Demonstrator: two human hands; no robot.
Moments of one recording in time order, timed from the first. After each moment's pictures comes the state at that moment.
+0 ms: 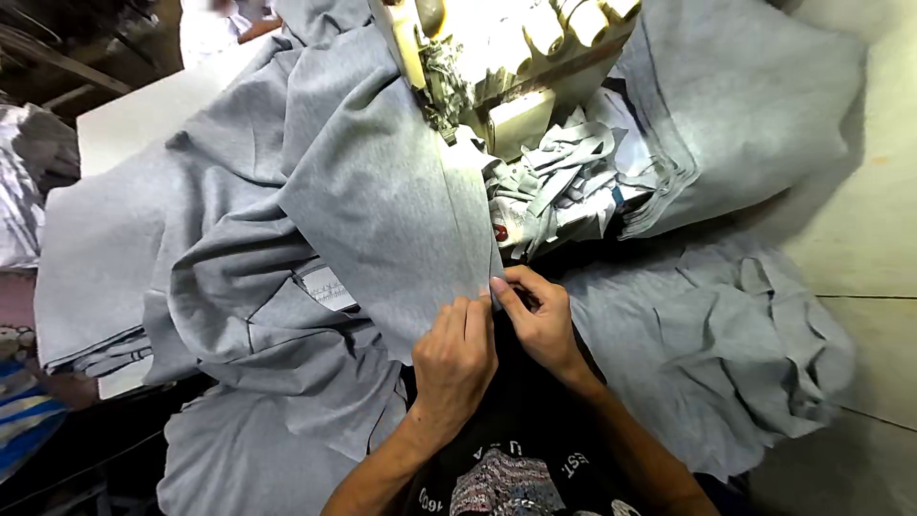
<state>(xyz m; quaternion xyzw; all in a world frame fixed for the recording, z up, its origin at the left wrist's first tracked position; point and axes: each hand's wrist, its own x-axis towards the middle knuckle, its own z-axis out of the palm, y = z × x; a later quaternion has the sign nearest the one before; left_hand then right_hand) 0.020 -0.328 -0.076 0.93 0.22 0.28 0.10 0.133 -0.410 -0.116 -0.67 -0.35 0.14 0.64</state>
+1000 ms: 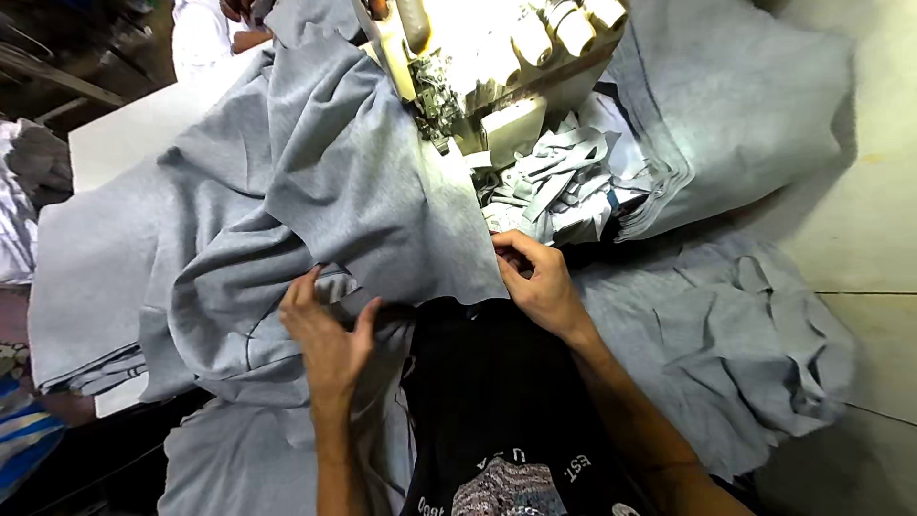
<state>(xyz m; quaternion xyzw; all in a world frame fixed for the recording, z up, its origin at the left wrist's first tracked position) -0.063 -0.199 -0.121 0.89 0.33 0.28 0.14 0.180 -0.391 -0.105 -0.72 -0.39 0.16 0.54</state>
